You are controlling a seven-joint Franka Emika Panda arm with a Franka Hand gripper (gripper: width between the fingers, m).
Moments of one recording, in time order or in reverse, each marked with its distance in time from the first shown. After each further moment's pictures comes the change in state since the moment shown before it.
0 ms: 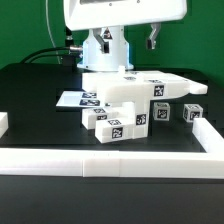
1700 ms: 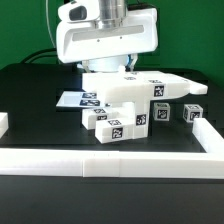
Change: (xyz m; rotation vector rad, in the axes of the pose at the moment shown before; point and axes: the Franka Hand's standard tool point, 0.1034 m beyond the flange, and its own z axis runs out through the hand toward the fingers) arm -0.070 0.034 0.072 -0.040 0.012 -0.249
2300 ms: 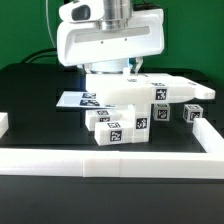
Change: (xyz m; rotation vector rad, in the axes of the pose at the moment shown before) arm 0.054 0.007 -0.006 -0.019 0.032 -0.019
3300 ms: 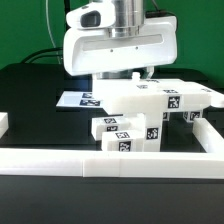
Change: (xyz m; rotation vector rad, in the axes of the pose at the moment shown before) arm 0.043 -0.001 0.007 -0.014 0.018 -0.006
